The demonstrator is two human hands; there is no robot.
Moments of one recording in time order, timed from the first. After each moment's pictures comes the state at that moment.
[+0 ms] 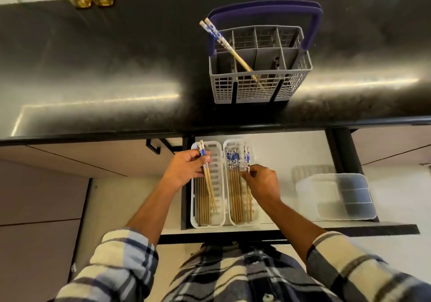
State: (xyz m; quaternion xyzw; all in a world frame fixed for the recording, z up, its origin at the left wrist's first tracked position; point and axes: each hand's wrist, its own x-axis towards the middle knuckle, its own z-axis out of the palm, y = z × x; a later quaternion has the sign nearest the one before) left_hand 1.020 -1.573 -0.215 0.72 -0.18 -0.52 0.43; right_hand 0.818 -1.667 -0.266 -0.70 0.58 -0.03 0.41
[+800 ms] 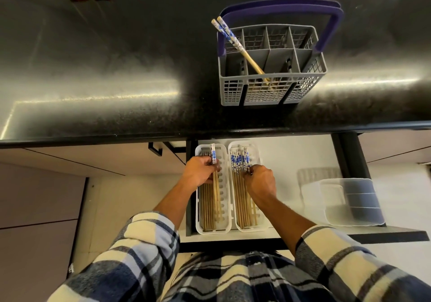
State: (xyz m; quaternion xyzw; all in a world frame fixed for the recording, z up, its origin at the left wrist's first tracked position) left_hand 1.022 -1.596 -0.269 0.76 -0.16 -0.53 0.34; right_hand 0.852 -1.668 -0.281 -0.68 0.63 0.02 0.37
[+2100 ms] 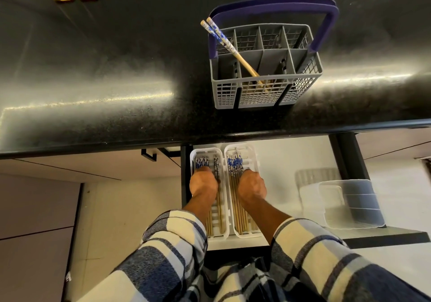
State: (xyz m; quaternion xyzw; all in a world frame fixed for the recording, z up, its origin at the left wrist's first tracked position) left_hand 0.984 -1.614 -0.298 0.90 -0.29 -0.33 -0.06; right_hand 0.876 -1.662 -0.275 -0.71 0.62 0.16 0.28
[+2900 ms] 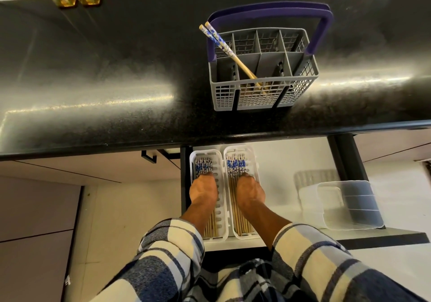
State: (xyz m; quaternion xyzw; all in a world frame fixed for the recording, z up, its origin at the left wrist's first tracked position) left_hand 0.973 -1.600 -0.292 0.88 -0.35 -0.31 -0.05; right_hand 0.869 -1.653 -0.278 -0.75 0.58 0.17 0.28
